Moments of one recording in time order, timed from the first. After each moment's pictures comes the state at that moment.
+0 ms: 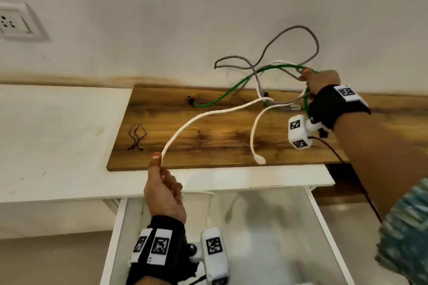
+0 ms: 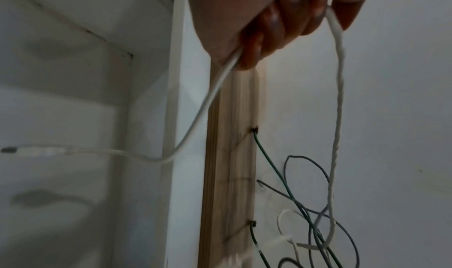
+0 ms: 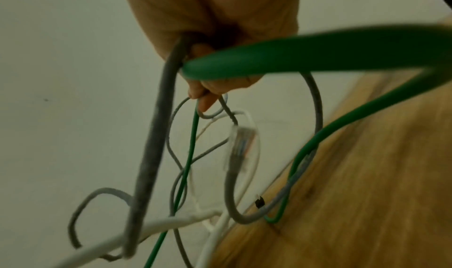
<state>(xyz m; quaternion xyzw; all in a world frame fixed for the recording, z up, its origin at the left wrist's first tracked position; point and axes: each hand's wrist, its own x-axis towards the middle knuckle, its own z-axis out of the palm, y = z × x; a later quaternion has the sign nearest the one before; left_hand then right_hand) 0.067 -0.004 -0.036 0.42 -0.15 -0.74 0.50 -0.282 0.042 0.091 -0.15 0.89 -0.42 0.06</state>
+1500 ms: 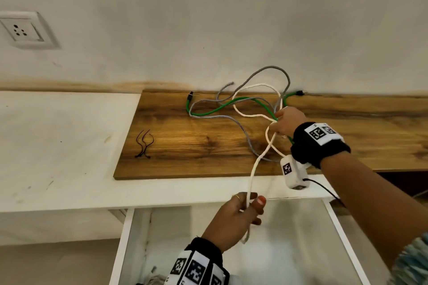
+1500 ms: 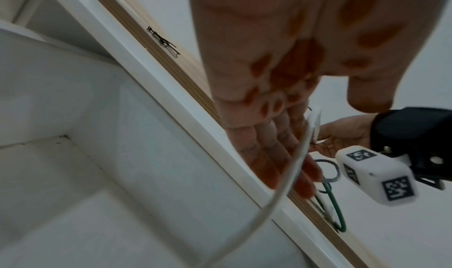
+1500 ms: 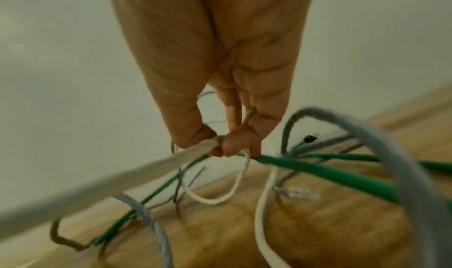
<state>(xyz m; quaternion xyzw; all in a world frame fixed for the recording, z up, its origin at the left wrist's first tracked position) 0.030 0.038 -0.062 0.28 -0.62 -0.73 0.07 -0.236 0.005 0.006 -0.31 0.93 -0.12 0.13</state>
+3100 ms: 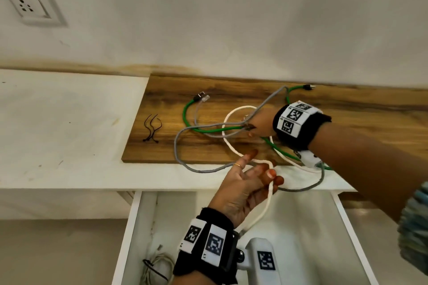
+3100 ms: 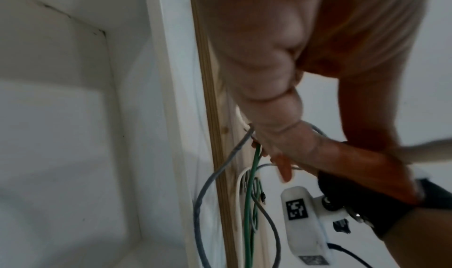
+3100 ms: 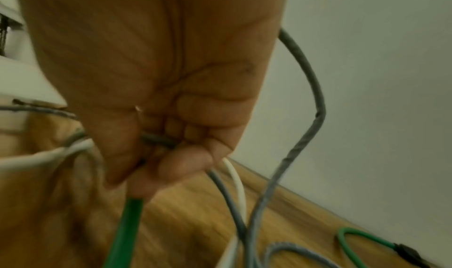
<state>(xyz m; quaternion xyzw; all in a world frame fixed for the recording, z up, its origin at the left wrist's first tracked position) 0.019 0.029 -0.023 0.25 -0.21 -0.93 0.16 -0.168 -0.039 0.010 -0.62 0.71 0.29 0.14</state>
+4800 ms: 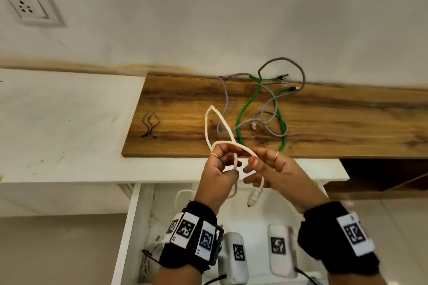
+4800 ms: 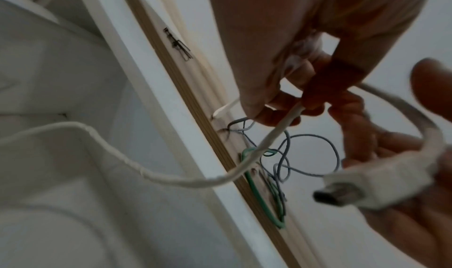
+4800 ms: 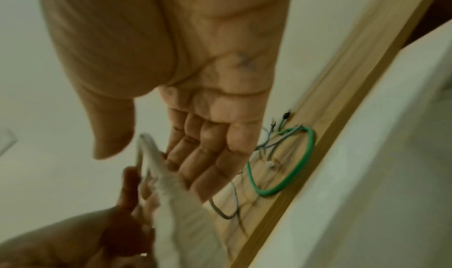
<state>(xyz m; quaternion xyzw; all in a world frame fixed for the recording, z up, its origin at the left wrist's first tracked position) 0.041 0.023 -0.035 0.25 -0.52 -0.75 0.32 -0.066 0.116 0.014 -0.32 0.68 -0.52 0.42</state>
